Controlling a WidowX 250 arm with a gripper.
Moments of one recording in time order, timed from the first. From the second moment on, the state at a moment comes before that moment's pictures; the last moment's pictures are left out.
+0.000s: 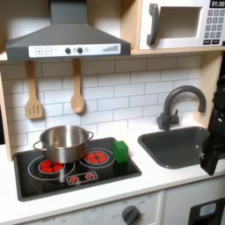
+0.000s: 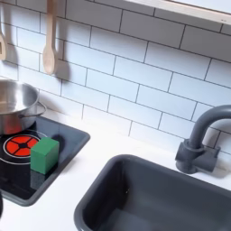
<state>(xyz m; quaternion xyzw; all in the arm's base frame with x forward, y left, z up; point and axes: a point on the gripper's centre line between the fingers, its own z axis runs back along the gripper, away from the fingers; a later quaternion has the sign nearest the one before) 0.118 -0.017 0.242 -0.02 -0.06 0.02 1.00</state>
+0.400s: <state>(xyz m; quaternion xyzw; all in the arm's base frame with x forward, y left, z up) 0.144 -0.001 0.244 0.00 -0.06 0.01 1.00</state>
